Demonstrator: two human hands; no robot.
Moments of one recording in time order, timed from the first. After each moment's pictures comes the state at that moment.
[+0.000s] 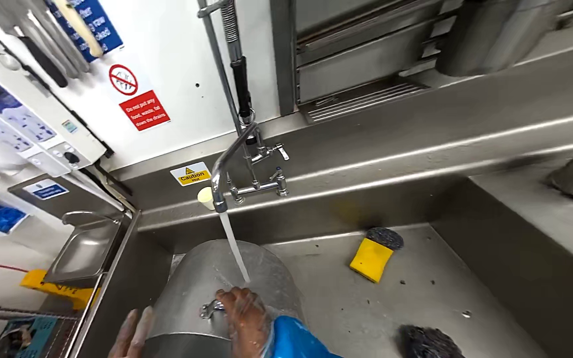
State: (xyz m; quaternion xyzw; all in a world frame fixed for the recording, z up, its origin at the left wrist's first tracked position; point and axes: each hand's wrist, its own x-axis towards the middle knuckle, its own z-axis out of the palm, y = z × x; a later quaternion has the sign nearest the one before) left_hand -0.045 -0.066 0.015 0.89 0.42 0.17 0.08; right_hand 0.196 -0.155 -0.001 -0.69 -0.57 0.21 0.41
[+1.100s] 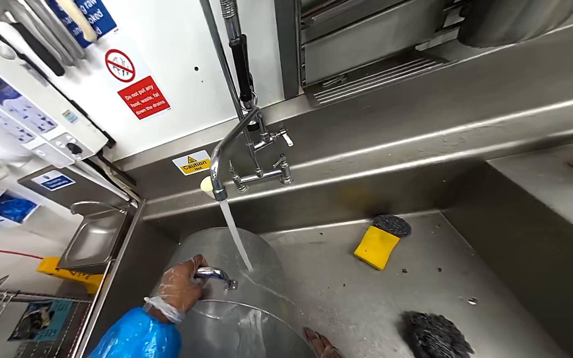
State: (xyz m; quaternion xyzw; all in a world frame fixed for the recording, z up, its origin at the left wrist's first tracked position) left_hand 0.097 -0.001 0.055 0.85 0.46 -0.18 0.18; right_hand 0.232 -0.281 -0.119 -0.76 -0.39 0.49 0.19
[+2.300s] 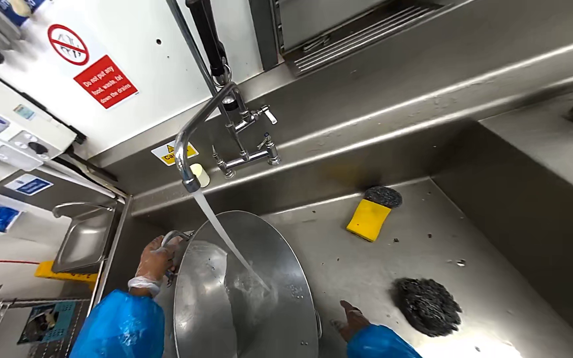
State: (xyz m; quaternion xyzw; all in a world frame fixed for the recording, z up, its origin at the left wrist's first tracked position) left_hand 0.099 0.036 0.027 0.65 0.58 0.17 0.45; right_hand 0.277 -0.303 -0.260 -0.82 -0.14 0.52 0.20
